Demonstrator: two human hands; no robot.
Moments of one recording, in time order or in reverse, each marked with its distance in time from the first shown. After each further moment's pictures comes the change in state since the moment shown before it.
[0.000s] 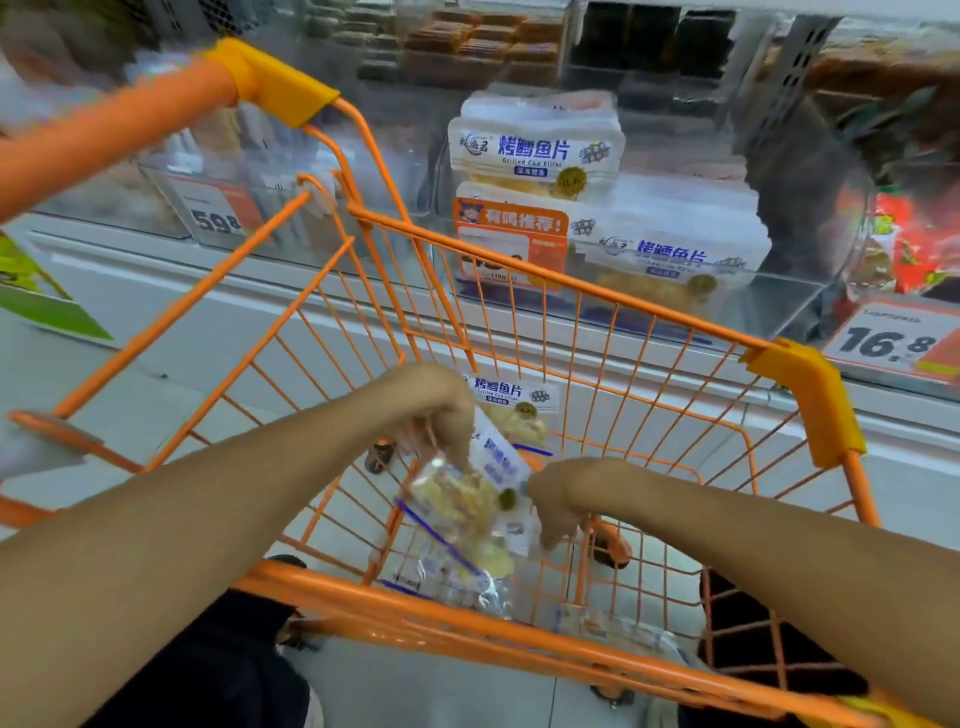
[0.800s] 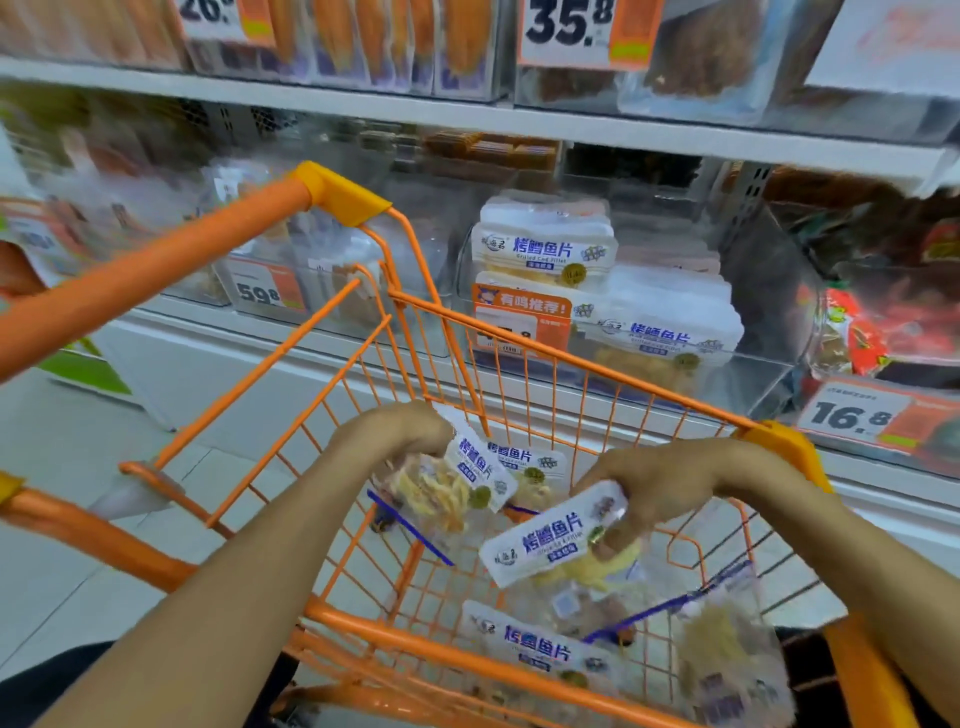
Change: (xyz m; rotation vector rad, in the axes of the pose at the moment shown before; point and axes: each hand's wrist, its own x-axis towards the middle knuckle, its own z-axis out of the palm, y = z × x) left_hand 0.023 -0.046 0.003 -0.432 0.286 0.011; right_hand -0.097 0.057 -0.030 0.478 0.203 -0.437
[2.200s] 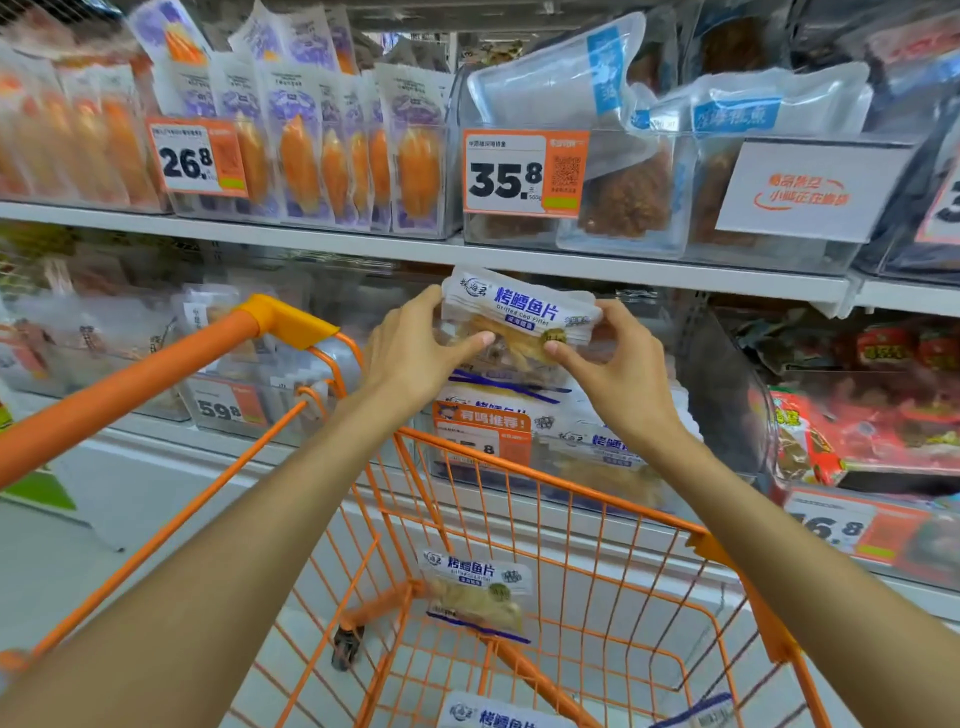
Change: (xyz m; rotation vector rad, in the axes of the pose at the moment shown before) left_hand 0.020 0.074 -0.105 -0.245 1.018 0.613; right_hand -0.001 -0.024 -0.116 0.140 1.639 -0.314
